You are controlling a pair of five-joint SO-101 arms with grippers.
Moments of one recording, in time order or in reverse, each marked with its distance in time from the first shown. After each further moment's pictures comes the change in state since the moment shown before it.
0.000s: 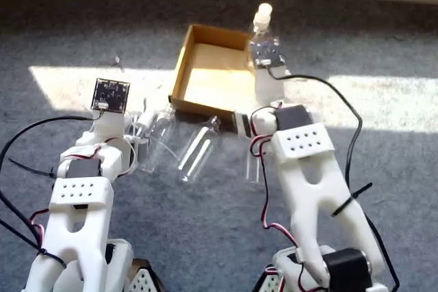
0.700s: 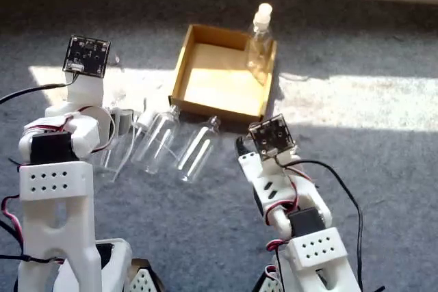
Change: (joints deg) left arm -2.3 0.1 -30.6 26.9 -4.0; right arm -1.3 -50.4 58.0 -40.5 12.0
